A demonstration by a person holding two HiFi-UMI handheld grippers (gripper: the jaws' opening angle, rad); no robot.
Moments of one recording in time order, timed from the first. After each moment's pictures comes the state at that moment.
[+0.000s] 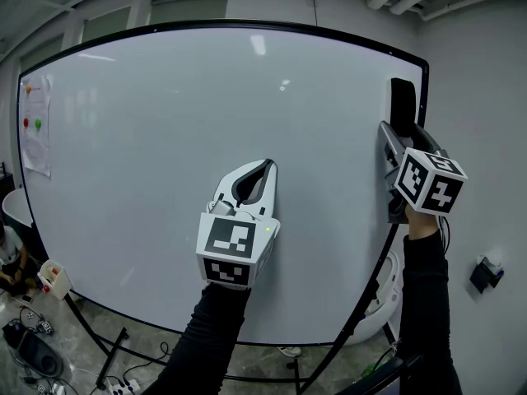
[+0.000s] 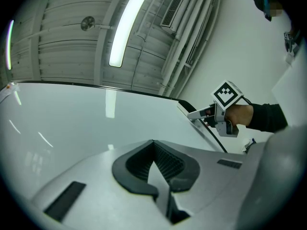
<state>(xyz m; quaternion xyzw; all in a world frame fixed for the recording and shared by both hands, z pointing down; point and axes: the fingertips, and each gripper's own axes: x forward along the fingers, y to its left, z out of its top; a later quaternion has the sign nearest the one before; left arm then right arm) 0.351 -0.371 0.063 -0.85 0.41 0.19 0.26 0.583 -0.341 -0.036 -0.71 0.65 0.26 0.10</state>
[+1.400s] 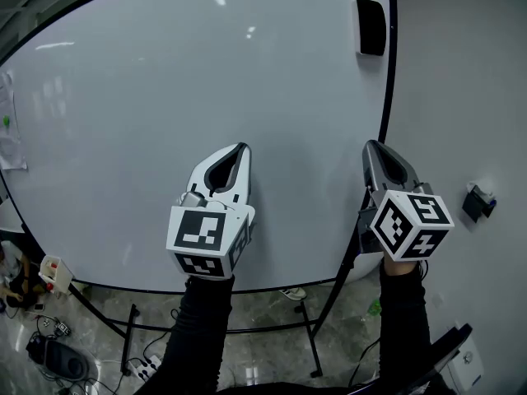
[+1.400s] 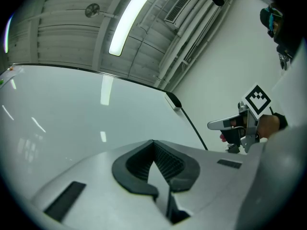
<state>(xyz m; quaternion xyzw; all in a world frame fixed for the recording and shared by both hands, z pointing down) 0.347 -0.344 0.147 -0.89 0.37 0.14 0.21 0.542 -0.271 0.135 -0.71 0.68 0.17 0.11</state>
